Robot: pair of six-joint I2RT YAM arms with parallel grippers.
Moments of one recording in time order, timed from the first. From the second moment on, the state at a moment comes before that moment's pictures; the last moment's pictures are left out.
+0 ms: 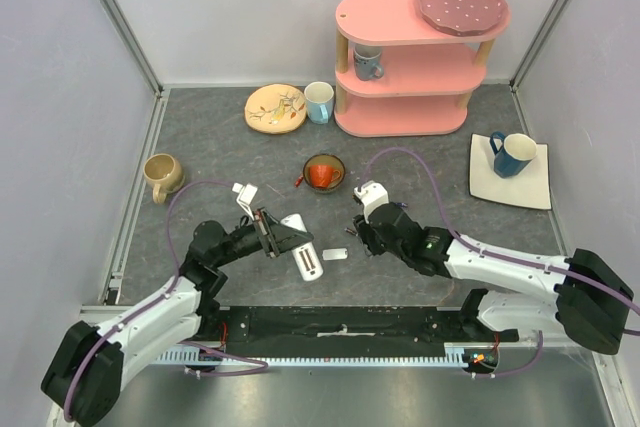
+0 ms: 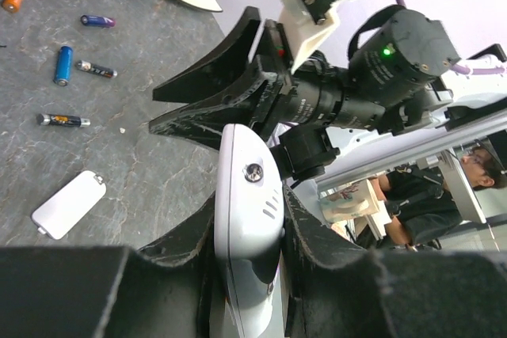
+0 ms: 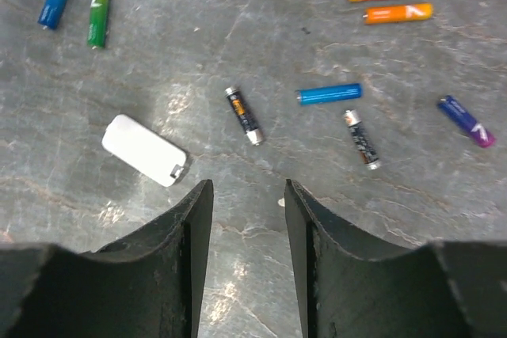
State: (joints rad) left arm -0.54 0.77 0.11 0.71 0.61 -1.02; right arm 0.98 1.16 0.59 -0.14 0.32 0.29
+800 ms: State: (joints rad) left arm -0.54 0.29 0.09 0.32 0.53 -0.99; right arm 1.08 1.50 0.74 -0.06 0.10 0.04
